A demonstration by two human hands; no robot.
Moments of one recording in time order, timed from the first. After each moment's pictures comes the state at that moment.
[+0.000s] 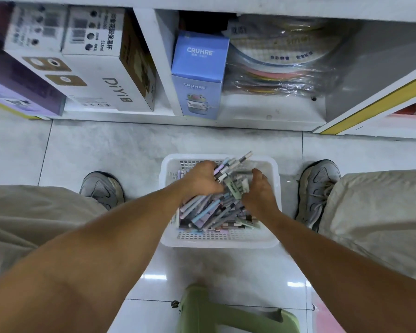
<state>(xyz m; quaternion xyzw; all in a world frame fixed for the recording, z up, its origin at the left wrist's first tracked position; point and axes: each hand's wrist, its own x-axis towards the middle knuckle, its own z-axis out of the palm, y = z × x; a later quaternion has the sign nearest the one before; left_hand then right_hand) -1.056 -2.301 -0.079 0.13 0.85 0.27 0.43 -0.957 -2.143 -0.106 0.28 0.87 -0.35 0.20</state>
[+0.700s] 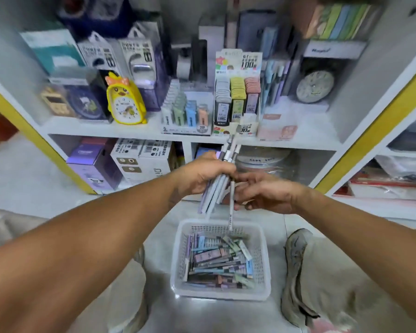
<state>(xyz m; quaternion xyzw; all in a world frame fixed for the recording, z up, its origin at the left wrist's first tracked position) -1.081 -2.295 0.207 0.06 0.69 0.63 0.35 -1.015 -2.117 0.186 0.02 0.65 -0.68 0.33</state>
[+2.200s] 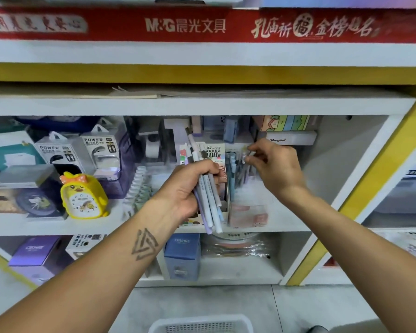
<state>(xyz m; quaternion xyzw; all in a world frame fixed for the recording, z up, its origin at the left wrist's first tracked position) -1.170 -2.227 0.329 -0.02 0.51 0.81 0.29 -1.145 -2.028 0.317 0.02 0.91 -0.26 -0.32</state>
